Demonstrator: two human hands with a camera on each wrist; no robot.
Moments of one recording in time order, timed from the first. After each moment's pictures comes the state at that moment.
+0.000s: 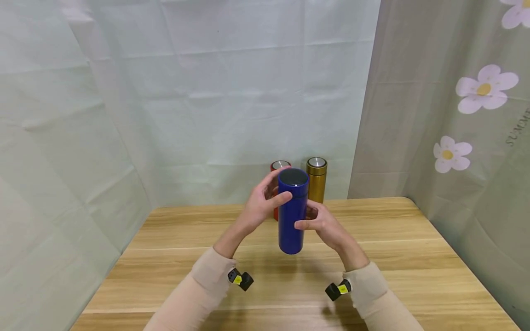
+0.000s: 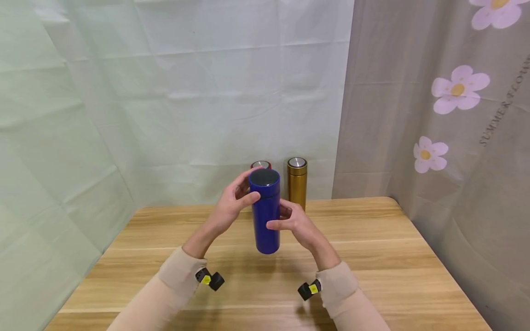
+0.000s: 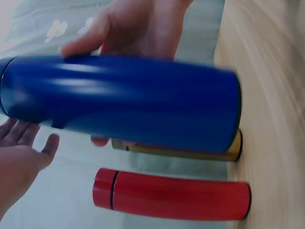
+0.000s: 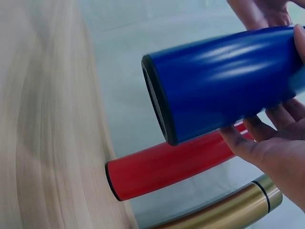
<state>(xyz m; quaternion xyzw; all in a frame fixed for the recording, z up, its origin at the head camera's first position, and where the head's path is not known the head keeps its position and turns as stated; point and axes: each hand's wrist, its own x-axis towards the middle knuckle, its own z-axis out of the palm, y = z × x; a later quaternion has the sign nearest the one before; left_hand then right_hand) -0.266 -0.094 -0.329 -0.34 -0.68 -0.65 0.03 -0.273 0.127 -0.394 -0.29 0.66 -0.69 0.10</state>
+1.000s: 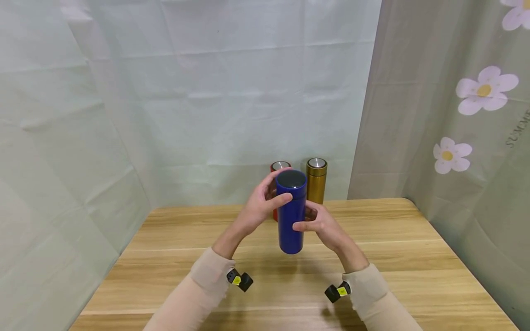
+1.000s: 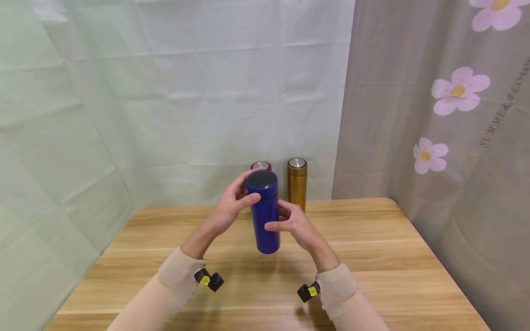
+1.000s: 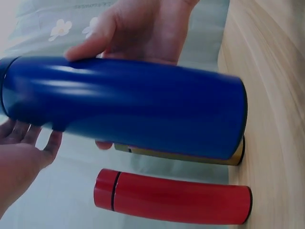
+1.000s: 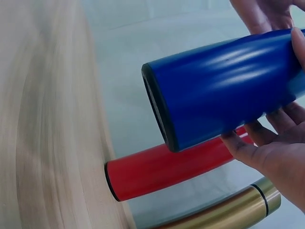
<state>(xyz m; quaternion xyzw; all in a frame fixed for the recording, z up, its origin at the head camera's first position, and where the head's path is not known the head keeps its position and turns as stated) -0.267 -0.096 -0.327 -0.34 -0.67 -0.65 0.00 -0.272 0.124 -0.393 -0.28 0.67 -0.68 0.09</state>
